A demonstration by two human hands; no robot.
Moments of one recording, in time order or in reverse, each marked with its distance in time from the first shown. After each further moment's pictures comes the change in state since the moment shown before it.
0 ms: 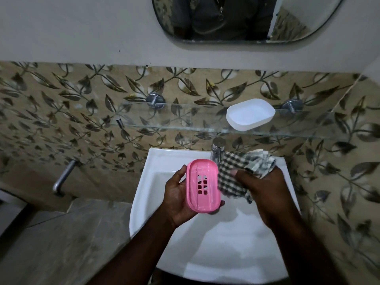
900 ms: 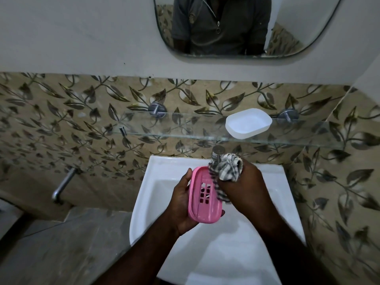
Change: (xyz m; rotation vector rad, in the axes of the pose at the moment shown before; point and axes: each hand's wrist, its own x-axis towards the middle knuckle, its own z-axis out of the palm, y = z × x) left_hand 0.004 -0.005 0.005 0.206 0.097 0.006; right_hand 0.002 -0.012 0.035 -0.488 -0.060 -0.167
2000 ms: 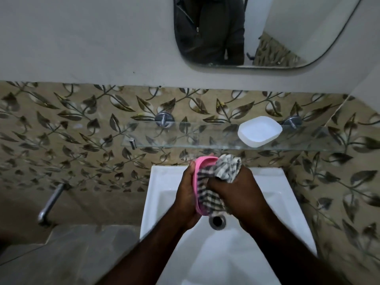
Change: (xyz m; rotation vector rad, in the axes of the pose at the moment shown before) left_hand -0.009 0.061 0.002 0.093 -0.018 0.148; right_hand -0.006 -0.062 0.064 0.162 0.000 0.149
